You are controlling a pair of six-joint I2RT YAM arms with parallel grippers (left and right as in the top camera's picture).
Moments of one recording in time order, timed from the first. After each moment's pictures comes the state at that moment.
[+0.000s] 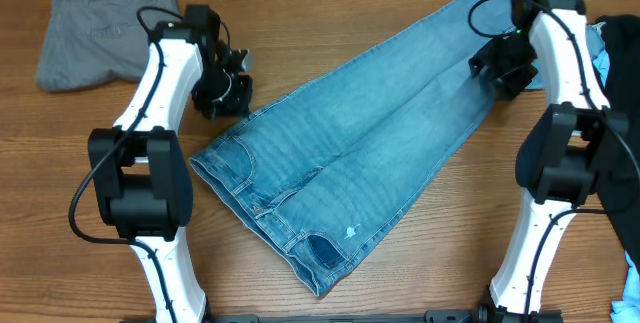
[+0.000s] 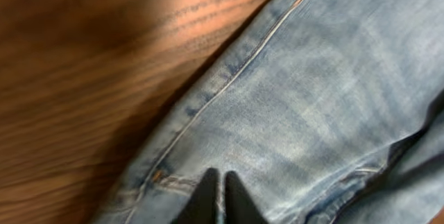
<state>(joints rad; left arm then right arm) -0.05 2.14 1.74 -1.16 0.30 0.06 -0.14 2.36 2.17 -1.34 -0.10 0.71</state>
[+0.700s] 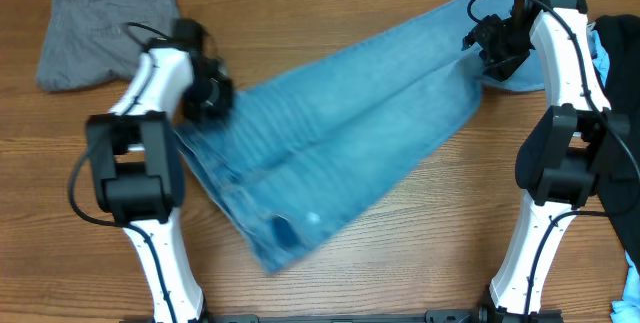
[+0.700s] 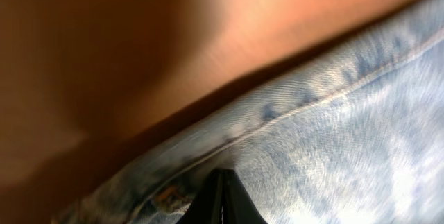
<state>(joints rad) 0.05 2.26 1.73 -0.98 0.19 -0.08 -0.13 2.34 2.17 -1.16 -0.22 0.66</state>
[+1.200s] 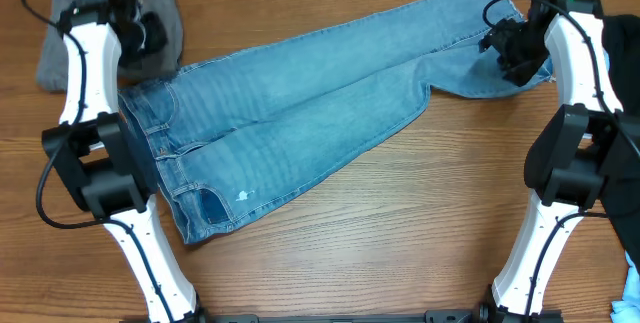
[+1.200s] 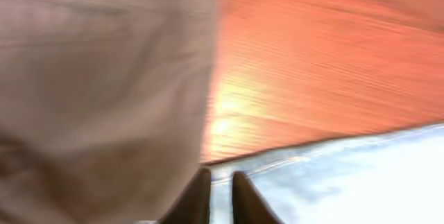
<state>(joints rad) 0.24 2.36 2.19 -0.89 0.28 -0.14 -0.19 2.34 2.13 -1.14 -0.13 0.63</state>
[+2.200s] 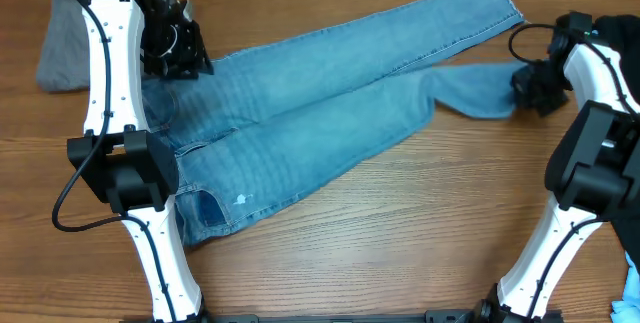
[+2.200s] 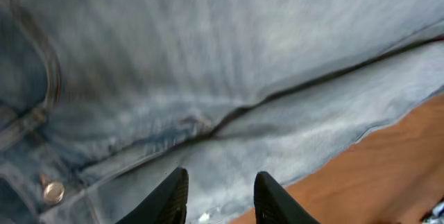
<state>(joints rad) 0.11 2.36 2.49 -1.68 0.35 -0.05 -0.33 2.32 1.86 -0.99 -0.03 0.74</state>
